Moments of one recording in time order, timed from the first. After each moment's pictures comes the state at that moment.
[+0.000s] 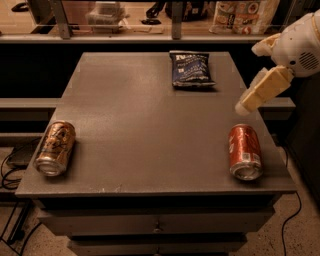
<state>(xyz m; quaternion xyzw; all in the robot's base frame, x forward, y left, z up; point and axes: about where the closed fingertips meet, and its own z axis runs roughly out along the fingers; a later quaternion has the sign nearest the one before) 0.535 -0.177 0.975 -0.55 0.76 0.10 0.33</state>
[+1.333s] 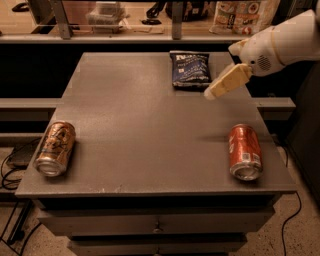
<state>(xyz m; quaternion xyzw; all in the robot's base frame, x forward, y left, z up) 0.620 -0.147 0.944 -0.50 0.75 0.15 0.40</state>
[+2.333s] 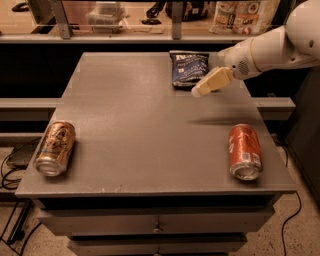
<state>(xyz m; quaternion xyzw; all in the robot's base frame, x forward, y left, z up) 0.672 -0.129 0.909 -0.47 0.76 0.17 0.42</state>
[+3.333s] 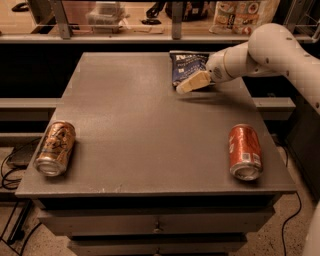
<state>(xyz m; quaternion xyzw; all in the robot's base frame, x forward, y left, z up) 0.753 -0.111 0.860 -0.41 0.78 0.14 0.45</state>
